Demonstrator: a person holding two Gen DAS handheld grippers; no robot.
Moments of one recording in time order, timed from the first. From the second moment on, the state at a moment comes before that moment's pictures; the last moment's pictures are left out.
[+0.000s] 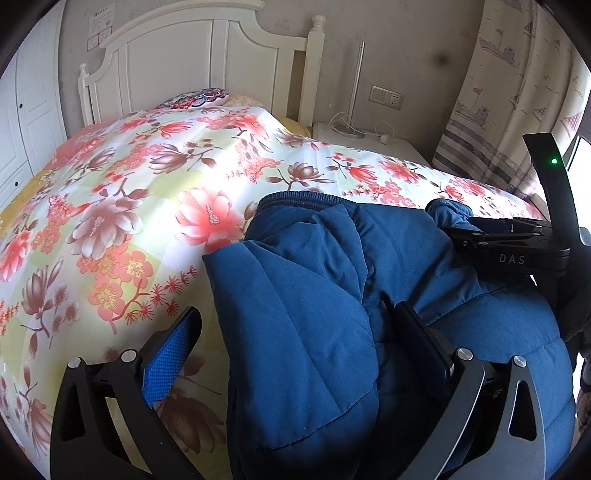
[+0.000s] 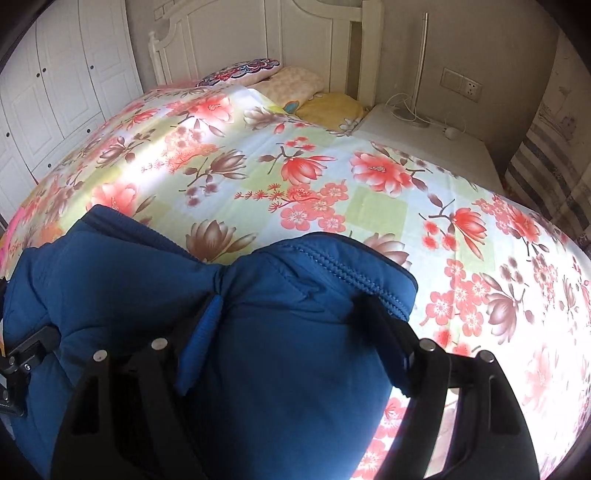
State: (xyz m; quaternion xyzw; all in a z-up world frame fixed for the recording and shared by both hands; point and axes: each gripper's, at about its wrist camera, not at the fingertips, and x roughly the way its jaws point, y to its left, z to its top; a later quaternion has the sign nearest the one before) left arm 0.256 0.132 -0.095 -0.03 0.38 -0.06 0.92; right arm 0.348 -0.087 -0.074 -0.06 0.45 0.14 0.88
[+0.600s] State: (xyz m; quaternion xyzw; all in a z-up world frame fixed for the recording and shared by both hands) left arm 0.248 0.143 -0.092 -0.04 0.36 -0.04 0.93; right arm 0.366 0.012 -0.054 -0.13 0.52 0.25 0.81
